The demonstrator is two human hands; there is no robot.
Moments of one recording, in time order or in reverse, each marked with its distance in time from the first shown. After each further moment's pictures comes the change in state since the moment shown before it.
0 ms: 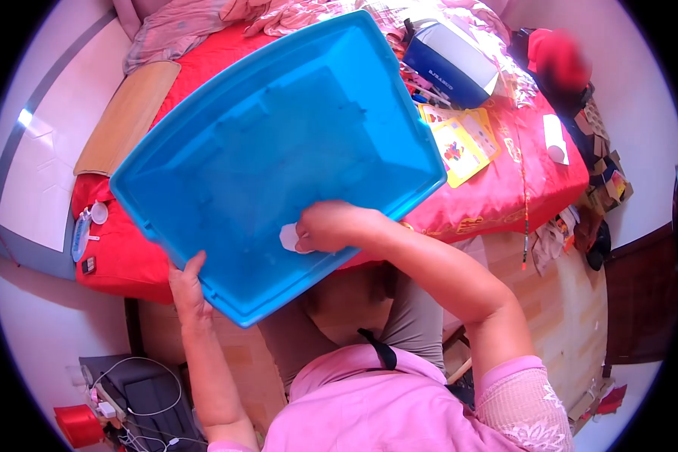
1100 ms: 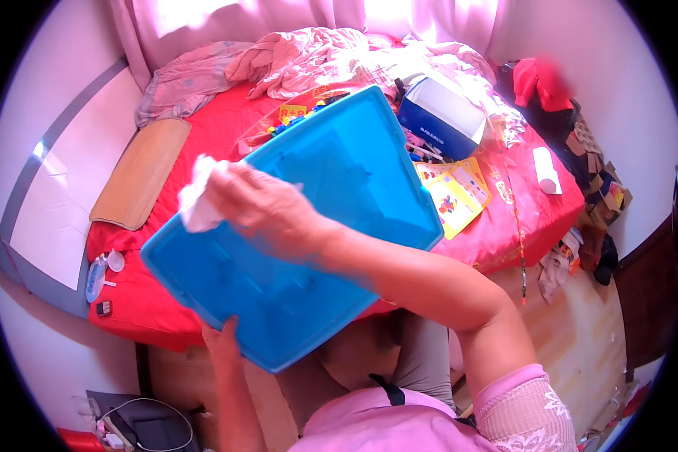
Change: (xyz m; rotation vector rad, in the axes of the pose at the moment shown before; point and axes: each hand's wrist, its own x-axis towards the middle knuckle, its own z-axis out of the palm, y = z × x) left_hand -0.016 -0.014 0.010 0.100 0.054 0.098; right_hand 0.029 -0.065 -0.105 -0.528 1.300 -0.595
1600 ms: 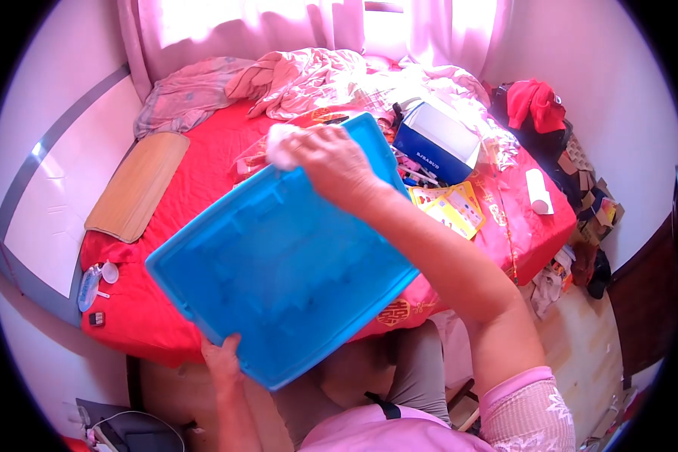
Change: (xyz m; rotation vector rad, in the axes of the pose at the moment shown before) left_hand 0.003 -0.001 0.009 -0.059 -0.029 0.080; right_hand -0.014 0.099 -0.028 -0.363 -0.204 0.125
